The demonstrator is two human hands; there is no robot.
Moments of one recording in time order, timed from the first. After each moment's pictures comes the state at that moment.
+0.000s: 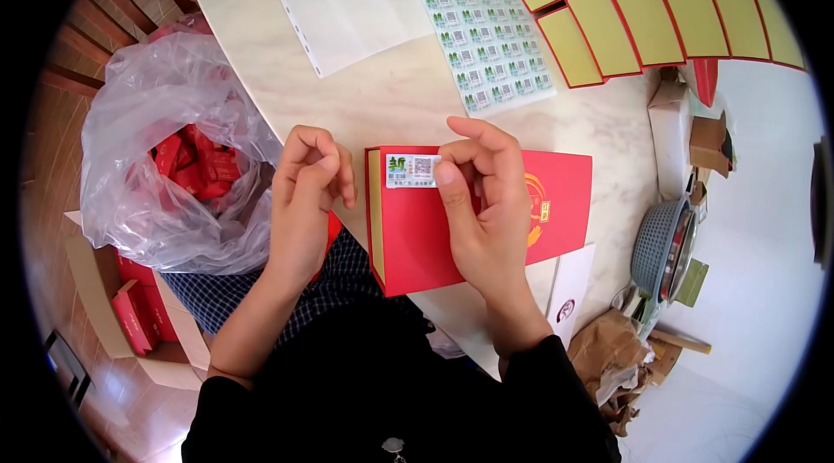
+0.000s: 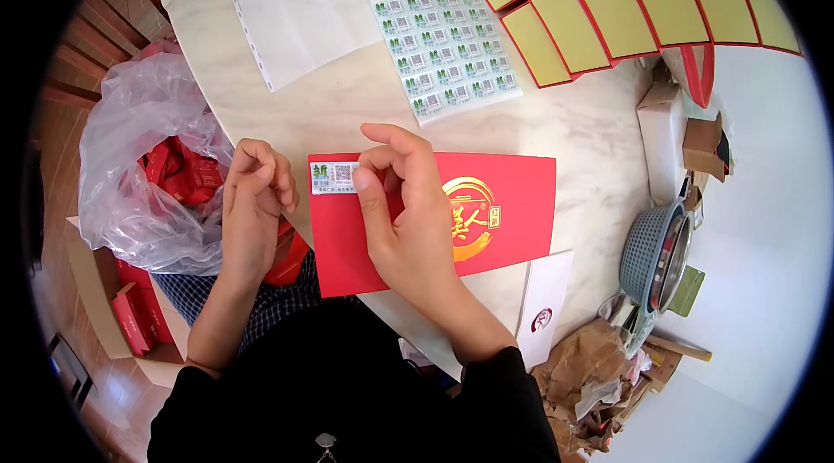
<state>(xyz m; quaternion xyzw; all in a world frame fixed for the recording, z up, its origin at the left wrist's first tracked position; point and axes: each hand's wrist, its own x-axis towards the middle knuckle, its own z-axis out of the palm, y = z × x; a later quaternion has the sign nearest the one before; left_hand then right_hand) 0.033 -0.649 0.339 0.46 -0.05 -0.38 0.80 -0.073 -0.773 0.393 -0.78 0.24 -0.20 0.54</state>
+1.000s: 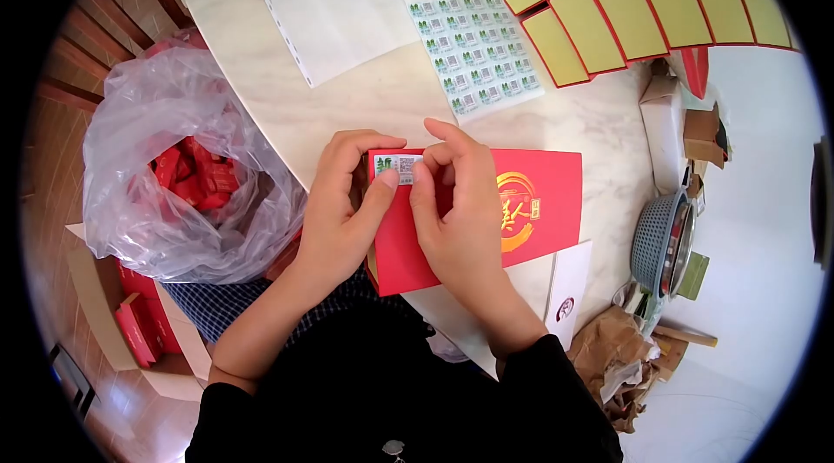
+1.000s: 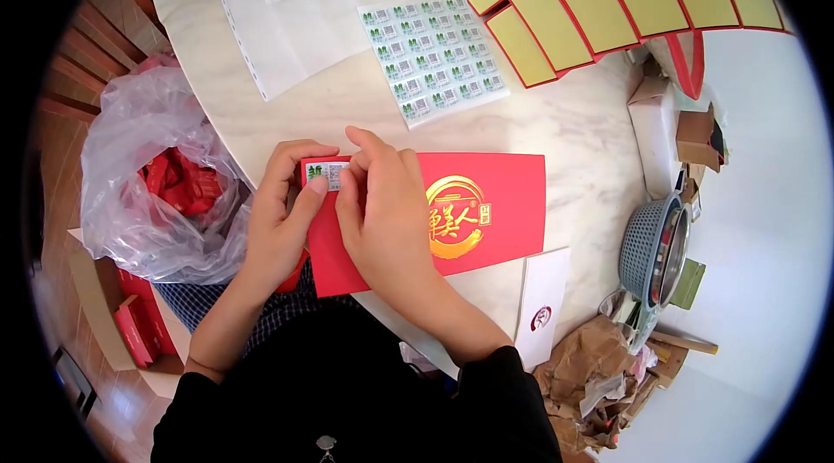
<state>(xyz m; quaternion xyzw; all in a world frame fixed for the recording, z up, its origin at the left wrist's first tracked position) 0.019 -0.667 0.340 0.58 -0.25 -0.32 0.71 -0.068 -0.763 0.388 -0.85 0.25 -0.22 0.40</state>
